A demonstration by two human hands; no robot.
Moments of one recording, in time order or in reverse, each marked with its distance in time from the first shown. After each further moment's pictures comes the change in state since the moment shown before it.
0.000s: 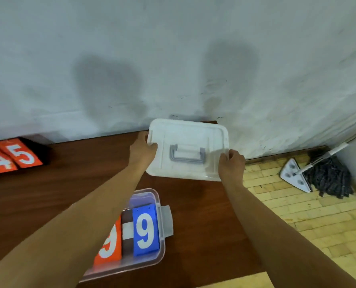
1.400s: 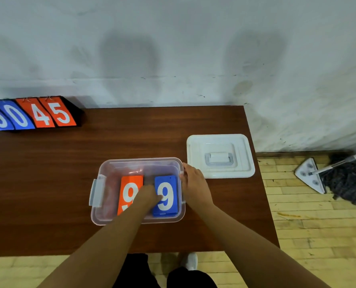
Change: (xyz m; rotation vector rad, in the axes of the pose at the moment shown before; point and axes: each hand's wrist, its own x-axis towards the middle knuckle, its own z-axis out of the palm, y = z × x) left_hand -0.132 -0.190 0.017 0.361 -0.381 -0.295; right_hand -0.182 0.014 0.065 -0.285 -0.637 -0.404
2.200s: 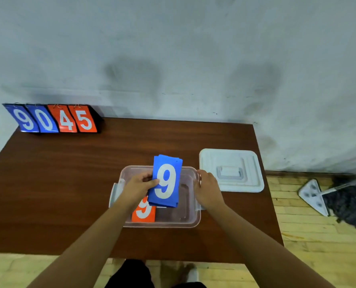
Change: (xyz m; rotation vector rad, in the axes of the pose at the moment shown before) left_hand -0.066 -0.022 -0.105 -0.947 0.043 0.162; right_hand 0.014 -0.035 -0.007 -0.162 0.003 0.089
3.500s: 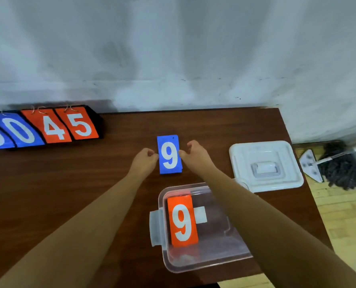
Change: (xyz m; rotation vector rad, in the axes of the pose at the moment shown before) left_hand 0.199 0.022 -0.117 0.588 0.100 -0.060; right_hand 0.150 -0.160 0.084 0.175 -0.131 0.231
